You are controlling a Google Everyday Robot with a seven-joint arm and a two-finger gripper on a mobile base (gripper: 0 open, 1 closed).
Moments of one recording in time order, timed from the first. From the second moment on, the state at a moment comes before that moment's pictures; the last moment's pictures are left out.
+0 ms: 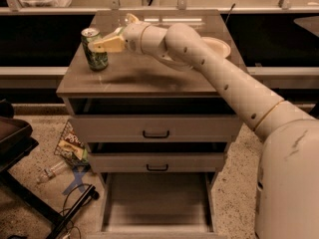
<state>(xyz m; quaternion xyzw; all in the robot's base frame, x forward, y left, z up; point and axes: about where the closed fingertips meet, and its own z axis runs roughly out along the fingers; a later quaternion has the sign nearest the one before) 0.786 0.148 0.925 -0.38 0.60 0.32 0.63</state>
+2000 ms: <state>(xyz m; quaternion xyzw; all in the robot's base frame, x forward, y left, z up) 0.779 0.240 0.874 -0.42 0.61 0.36 0.57</state>
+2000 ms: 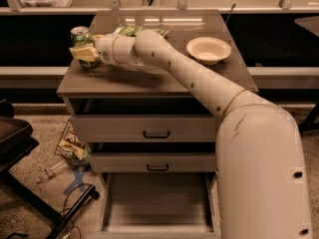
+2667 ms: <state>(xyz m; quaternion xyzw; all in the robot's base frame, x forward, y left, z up) 0.760 0.223 0.895 -0.42 0.60 0.35 0.58</state>
